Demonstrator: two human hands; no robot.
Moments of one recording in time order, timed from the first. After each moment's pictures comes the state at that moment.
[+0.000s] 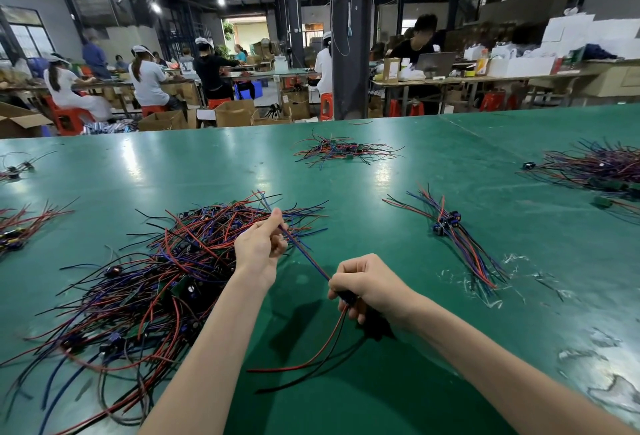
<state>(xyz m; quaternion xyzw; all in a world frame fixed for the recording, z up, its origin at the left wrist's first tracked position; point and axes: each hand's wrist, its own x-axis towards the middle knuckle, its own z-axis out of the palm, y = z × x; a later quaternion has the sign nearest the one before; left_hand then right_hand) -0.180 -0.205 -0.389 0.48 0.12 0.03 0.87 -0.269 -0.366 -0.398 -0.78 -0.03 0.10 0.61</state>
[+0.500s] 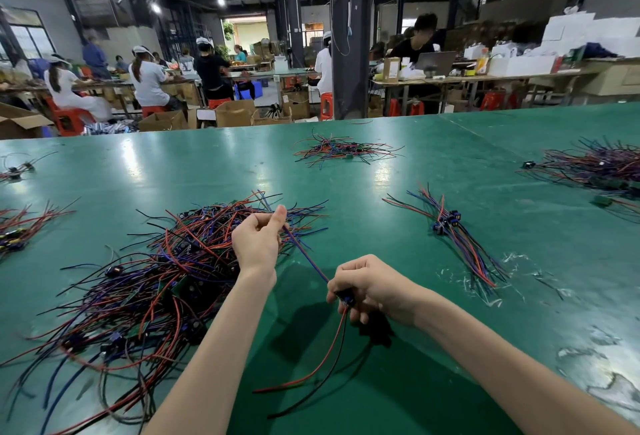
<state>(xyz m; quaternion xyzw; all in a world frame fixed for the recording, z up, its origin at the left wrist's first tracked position) -0.183 -0.208 -0.393 0.64 0.08 0.18 0.74 -0.271 -0.369 -0.387 -0.76 -0.04 0.18 0.63</state>
